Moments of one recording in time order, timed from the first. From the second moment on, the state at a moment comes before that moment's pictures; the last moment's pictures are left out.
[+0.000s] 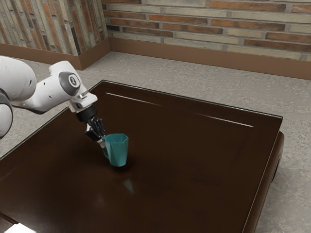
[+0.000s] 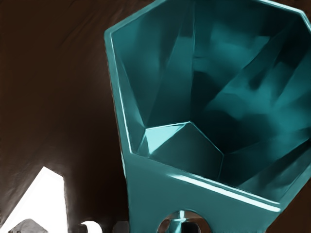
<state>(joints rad) 0.01 0.44 0.28 -1.78 -0.59 1.88 1.60</state>
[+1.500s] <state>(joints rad) 0.00 0.34 0.29 -1.75 -0.49 1.86 1.64</state>
